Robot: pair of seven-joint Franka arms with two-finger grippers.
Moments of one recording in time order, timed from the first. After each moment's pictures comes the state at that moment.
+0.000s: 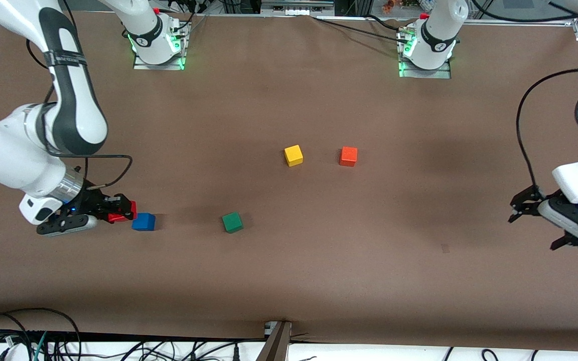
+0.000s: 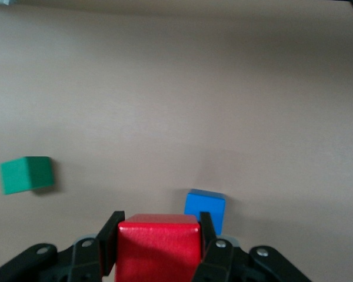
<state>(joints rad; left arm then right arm) -0.12 0.36 0.21 -1.42 -0.13 2.02 0.74 0.23 0.43 -0.18 -1.75 0.33 2.36 -0.29</state>
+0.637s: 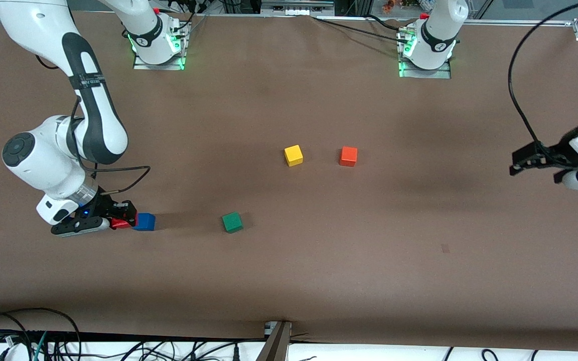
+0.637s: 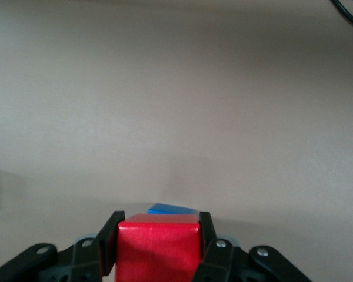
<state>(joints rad) -0.11 0.21 0.11 -1.42 -0.08 1.62 0.10 0.23 0.50 -0.18 -1.82 0.32 2.56 -0.32</state>
